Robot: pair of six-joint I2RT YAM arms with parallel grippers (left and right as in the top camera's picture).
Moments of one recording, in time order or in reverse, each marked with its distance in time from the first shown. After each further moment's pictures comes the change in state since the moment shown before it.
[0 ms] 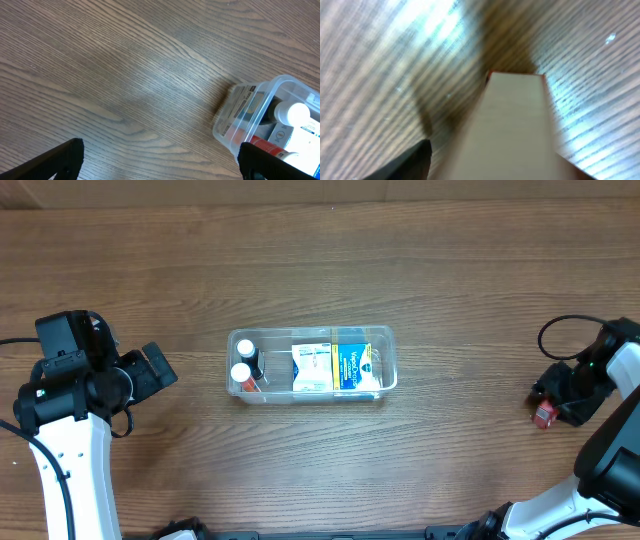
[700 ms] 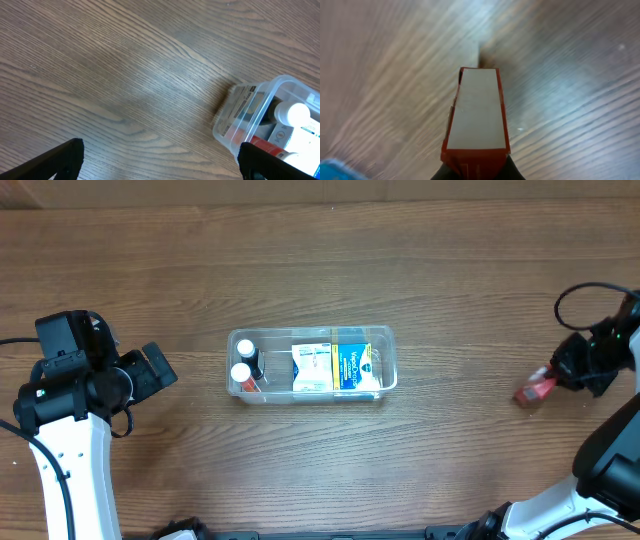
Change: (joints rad) left arm 0.000 0.000 0.000 0.000 0.000 0.000; right arm 0.039 -0.002 0.282 -0.274 -0.144 0.000
